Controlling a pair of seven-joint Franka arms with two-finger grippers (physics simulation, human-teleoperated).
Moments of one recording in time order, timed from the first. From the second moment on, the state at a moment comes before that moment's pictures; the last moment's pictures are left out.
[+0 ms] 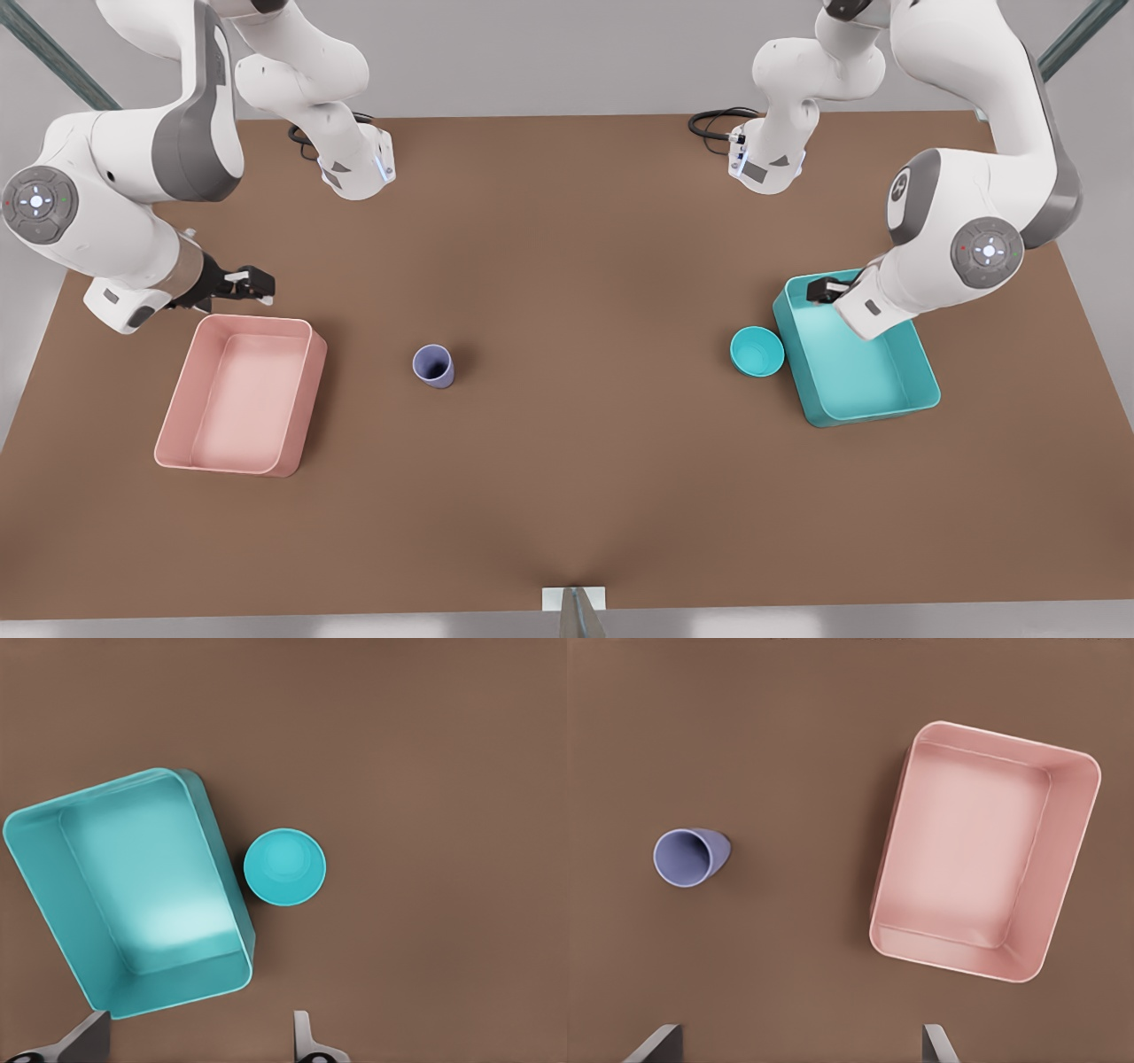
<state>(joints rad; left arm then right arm) -0.13 0.22 -0.04 -1.48 0.03 1.42 -0.01 0.20 0.13 -0.13 -1.47 0.02 1.46 -0.06</state>
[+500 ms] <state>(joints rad) -0.36 0.45 -0.04 -1.93 0.13 2.02 -0.06 0.40 0.60 -0.12 -1.34 0.12 1.71 -0.01</state>
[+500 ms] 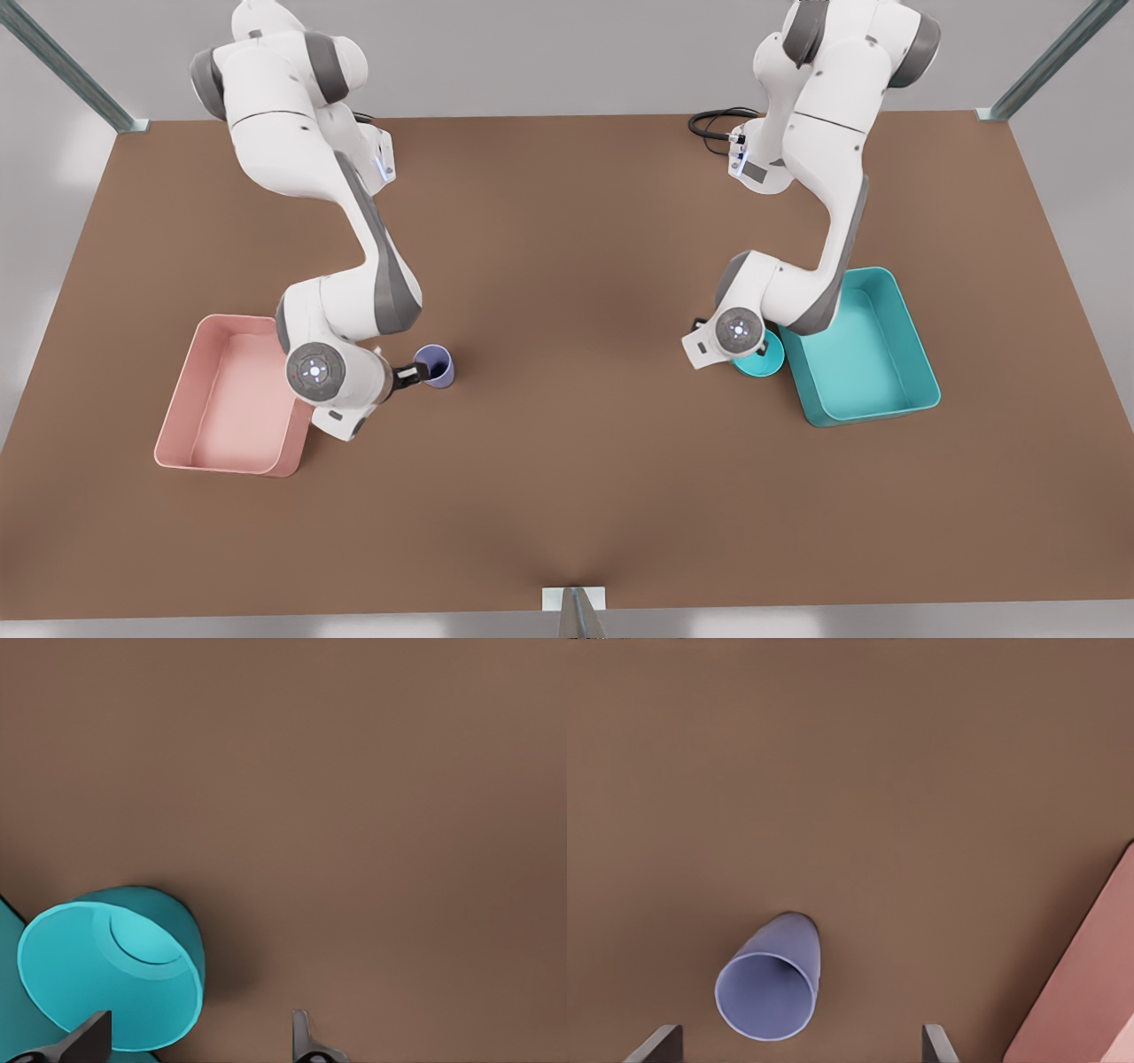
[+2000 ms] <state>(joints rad) -0.19 0.34 0.15 -1.91 0.19 1.88 -0.27 0.15 0.47 -0.14 -1.44 0.06 2.08 -0.13</state>
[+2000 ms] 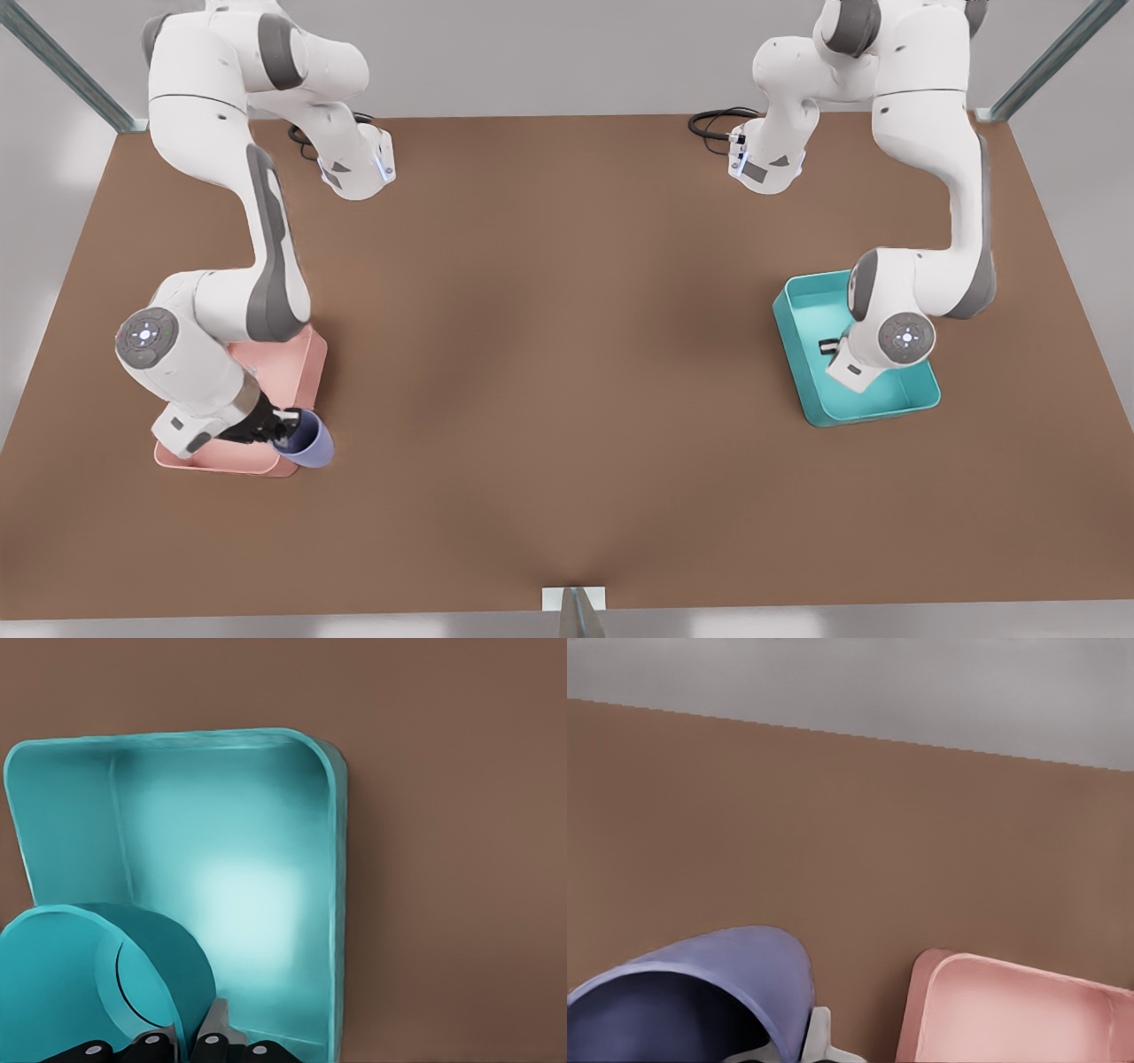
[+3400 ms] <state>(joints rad) -0.15 0.23 0.04 -1.37 -0.04 1.26 -0.20 0.06 0.31 -0.14 -1.27 0.01 1.39 -0.50</state>
